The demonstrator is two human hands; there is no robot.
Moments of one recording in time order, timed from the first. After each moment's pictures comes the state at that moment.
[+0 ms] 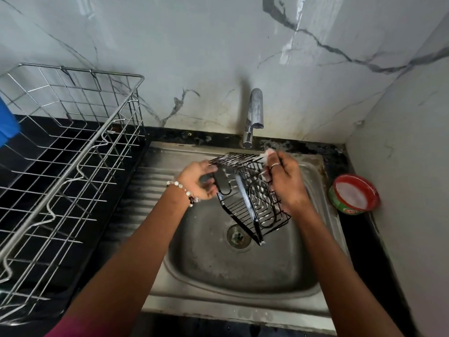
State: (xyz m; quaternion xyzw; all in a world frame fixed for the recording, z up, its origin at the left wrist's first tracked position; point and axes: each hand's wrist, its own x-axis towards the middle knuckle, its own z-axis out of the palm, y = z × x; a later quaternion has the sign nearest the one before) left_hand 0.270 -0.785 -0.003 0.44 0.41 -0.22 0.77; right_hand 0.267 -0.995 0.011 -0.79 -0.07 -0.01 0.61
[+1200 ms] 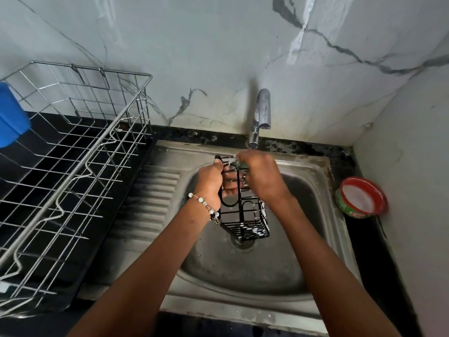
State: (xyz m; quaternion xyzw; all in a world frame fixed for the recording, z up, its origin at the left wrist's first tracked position) left_hand 0.237 -0.837 0.030 0.53 0.33 -0.05 0.77; right_hand 0.262 -0.947 0.038 -0.93 -0.25 -0.05 0.26
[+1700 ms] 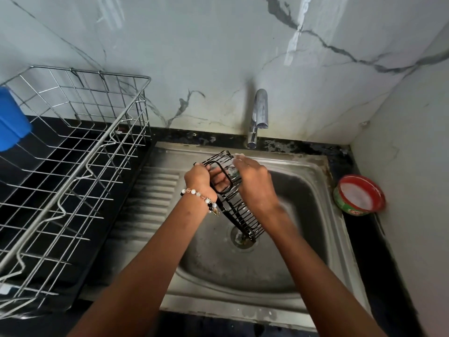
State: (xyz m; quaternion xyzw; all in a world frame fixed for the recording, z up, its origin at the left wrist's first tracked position) left_hand 0.247 -0.821 0.020 0.39 0.43 0.03 0.81; right_hand 0.237 -0.939 0.029 -0.94 -0.21 -0.06 0.26
